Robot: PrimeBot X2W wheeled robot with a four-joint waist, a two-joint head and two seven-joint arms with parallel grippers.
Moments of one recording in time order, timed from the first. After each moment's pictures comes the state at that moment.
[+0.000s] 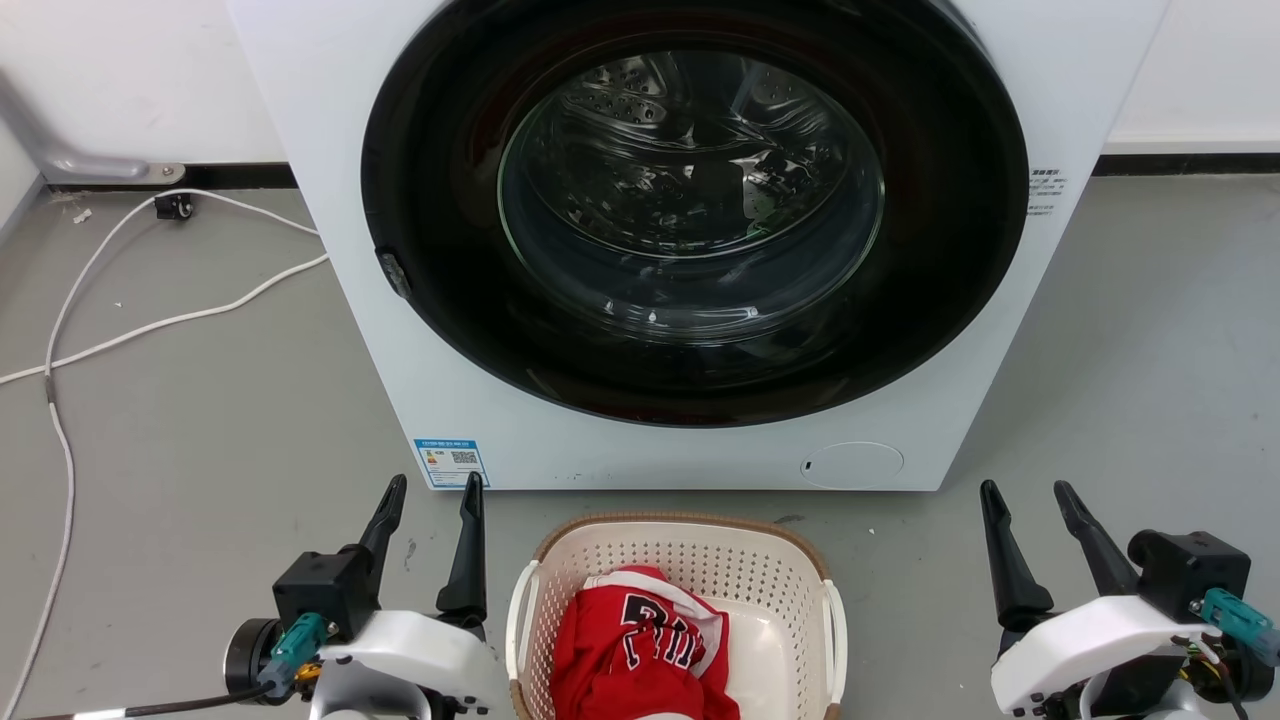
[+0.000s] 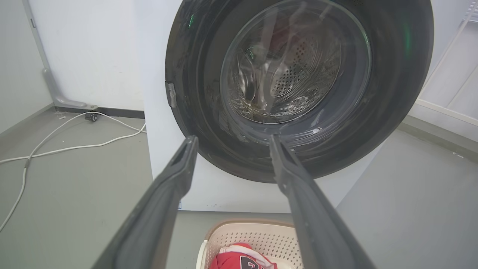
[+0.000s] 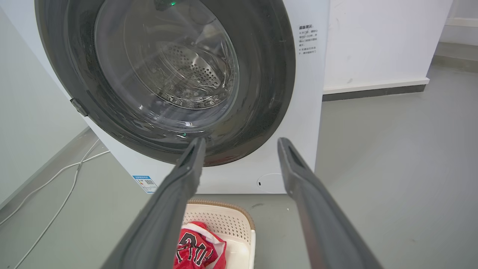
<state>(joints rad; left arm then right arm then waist) -0.06 0.12 -0.18 0.15 -0.32 0.01 -0.19 0.00 -0.05 -0.02 0.09 0.22 0.13 -0.03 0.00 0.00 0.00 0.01</state>
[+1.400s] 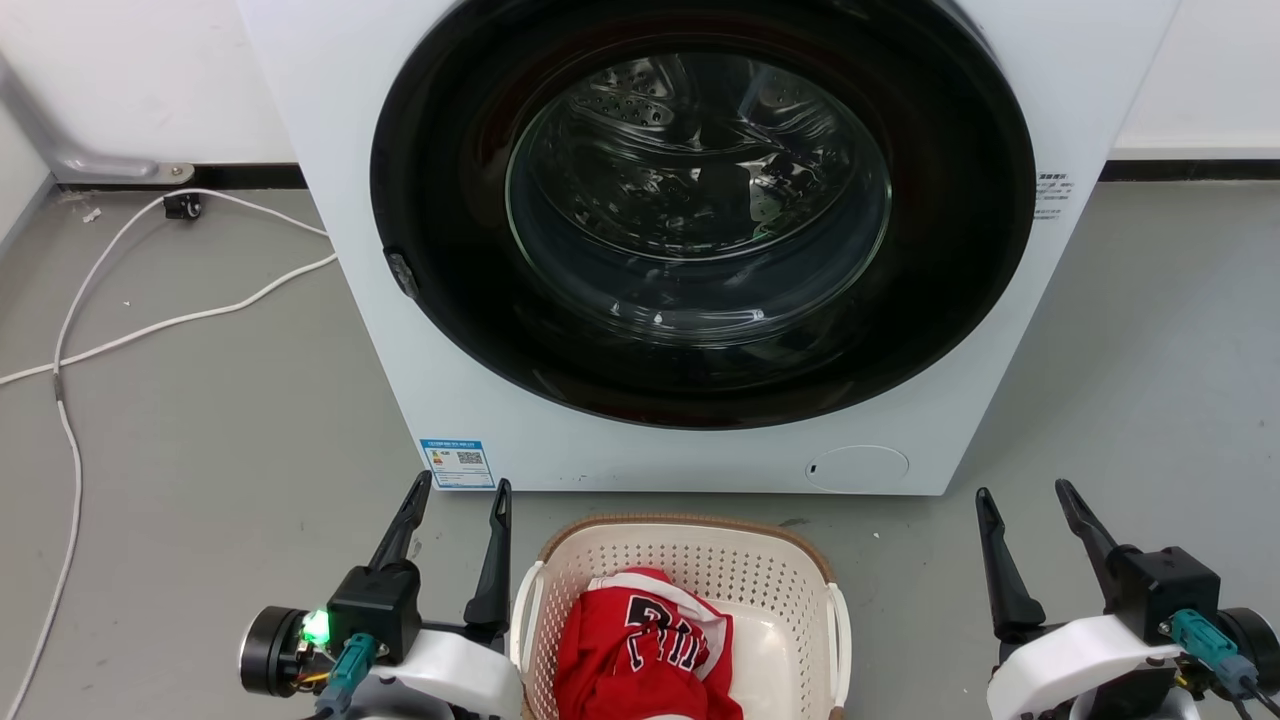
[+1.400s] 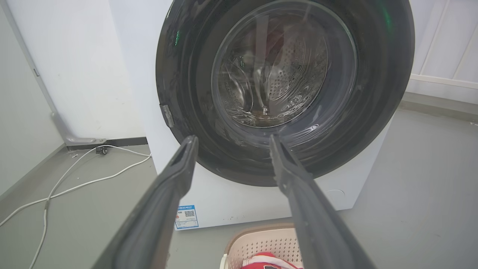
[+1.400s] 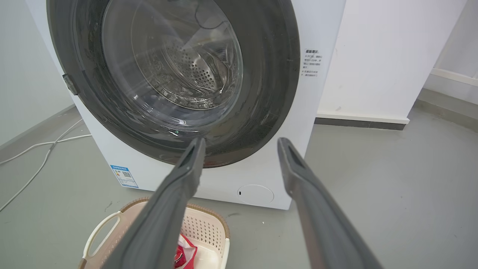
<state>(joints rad) -0.06 0.11 -0.20 0.17 -0.13 0.01 -0.26 0.02 -0.05 -0.01 0.09 0.03 0.13 -0.11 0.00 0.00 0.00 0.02</state>
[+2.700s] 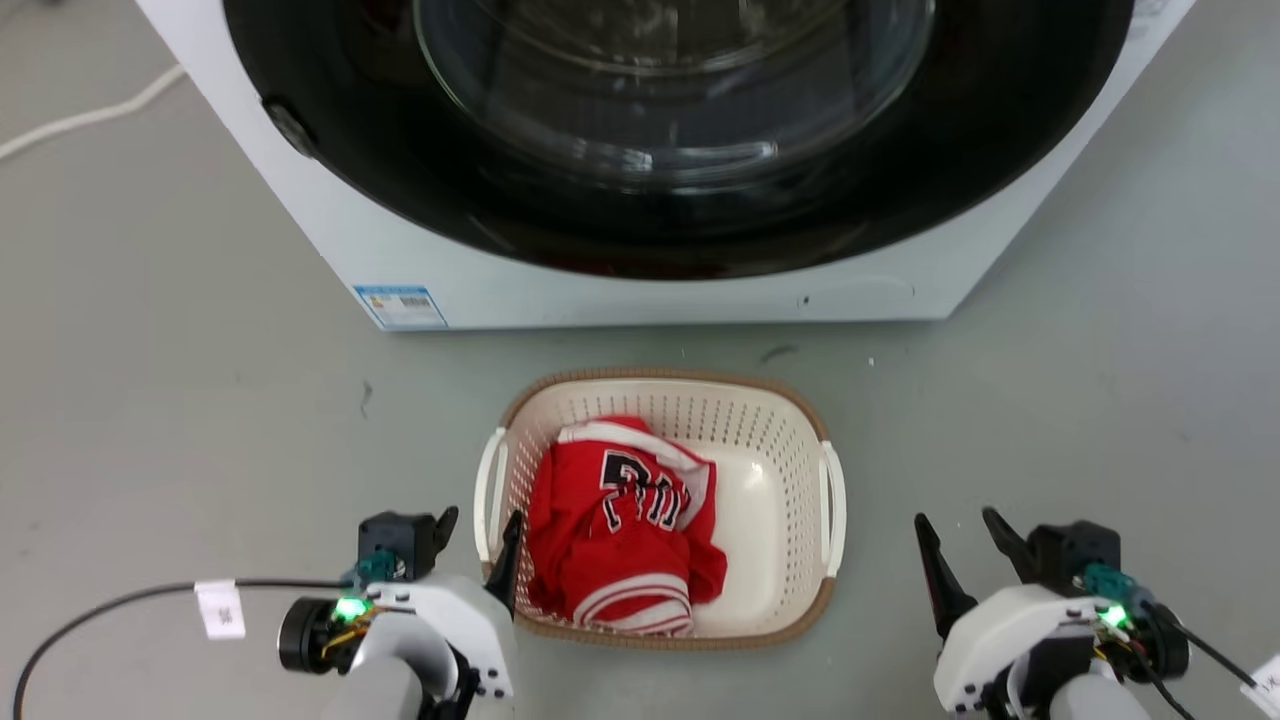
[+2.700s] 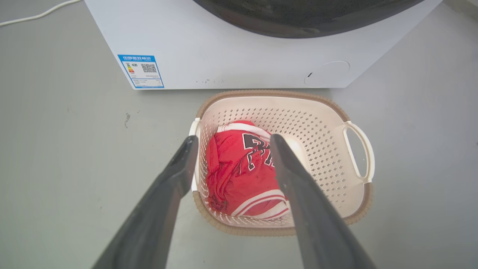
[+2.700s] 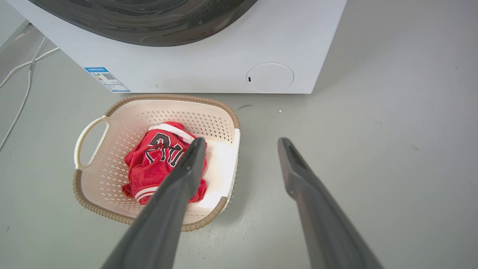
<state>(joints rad) -0.28 0.09 -0.21 0.67 -0.27 -0.11 -0.18 -0.15 -0.05 0.04 0.48 0.11 0.13 -0.11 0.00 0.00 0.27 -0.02</state>
